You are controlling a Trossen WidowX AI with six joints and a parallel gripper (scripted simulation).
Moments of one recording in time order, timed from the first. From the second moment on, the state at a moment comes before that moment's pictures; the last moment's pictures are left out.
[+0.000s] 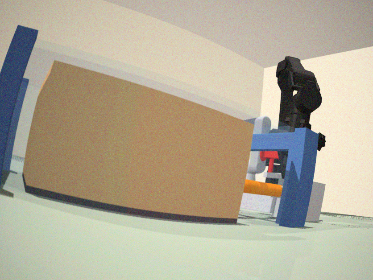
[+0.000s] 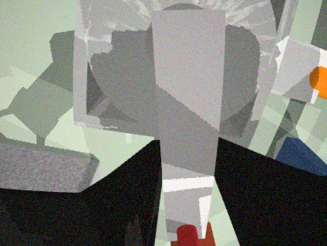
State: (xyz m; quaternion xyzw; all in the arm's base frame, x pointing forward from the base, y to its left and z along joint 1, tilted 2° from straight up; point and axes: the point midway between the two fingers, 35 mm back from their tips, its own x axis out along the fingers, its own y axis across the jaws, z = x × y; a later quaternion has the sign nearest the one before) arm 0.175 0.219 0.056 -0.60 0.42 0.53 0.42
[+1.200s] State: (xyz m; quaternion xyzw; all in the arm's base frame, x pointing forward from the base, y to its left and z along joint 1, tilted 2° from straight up) arm 0.176 0.220 0.057 -0.61 0.42 0.53 0.42
